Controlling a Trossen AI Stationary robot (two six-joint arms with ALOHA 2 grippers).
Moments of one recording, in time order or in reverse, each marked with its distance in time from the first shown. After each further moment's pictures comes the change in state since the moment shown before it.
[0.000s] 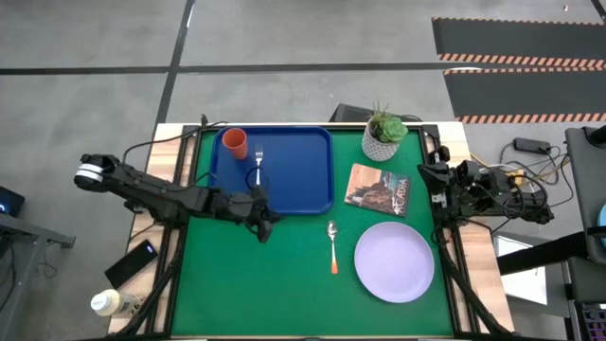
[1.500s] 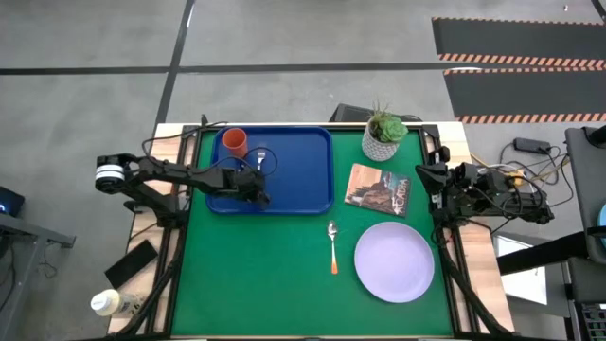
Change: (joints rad) left arm 0.380 0.200 0.001 -0.420 -0.044 -0.063; right arm 0.000 -0.002 -0.020 0.002 0.018 -0.089
